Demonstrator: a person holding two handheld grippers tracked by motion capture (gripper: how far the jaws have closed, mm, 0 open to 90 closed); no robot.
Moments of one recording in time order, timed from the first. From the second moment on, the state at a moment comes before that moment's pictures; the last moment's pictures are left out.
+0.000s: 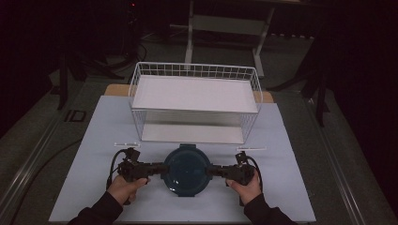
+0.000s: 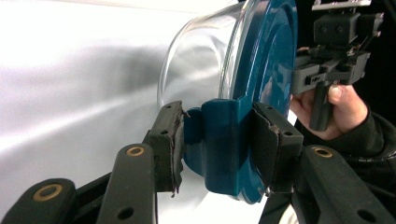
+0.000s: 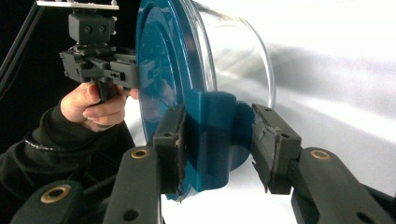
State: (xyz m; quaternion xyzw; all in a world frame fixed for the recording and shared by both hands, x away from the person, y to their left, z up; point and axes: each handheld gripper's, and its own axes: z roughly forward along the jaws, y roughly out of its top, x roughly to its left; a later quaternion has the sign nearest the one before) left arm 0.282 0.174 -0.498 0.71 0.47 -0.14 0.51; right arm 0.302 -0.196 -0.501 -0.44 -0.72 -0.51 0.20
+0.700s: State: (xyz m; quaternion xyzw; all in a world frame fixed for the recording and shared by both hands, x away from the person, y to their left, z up) left arm 0.314 0.165 -0.492 0.71 0.45 -0.12 0.54; right arm 0.332 -0.206 -0.486 -0.43 -0.72 -0.52 0.16
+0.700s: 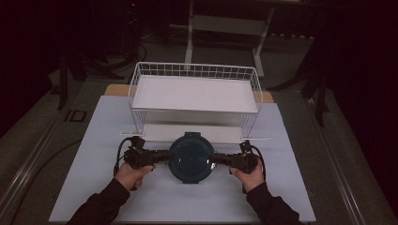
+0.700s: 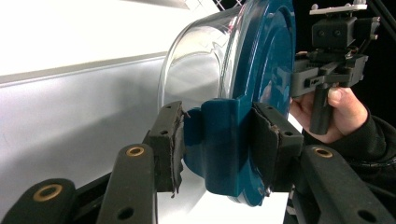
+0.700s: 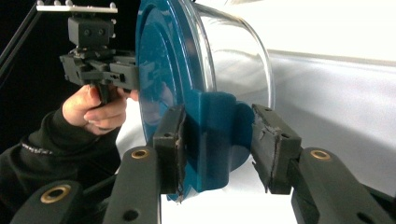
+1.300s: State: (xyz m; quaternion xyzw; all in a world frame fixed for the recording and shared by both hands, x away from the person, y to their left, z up) left arm 0.353 0.165 -0.498 0.68 0.45 -0.09 0.57; right arm 0.372 -0.204 -0.487 -0.43 -0.72 -0.53 0.14
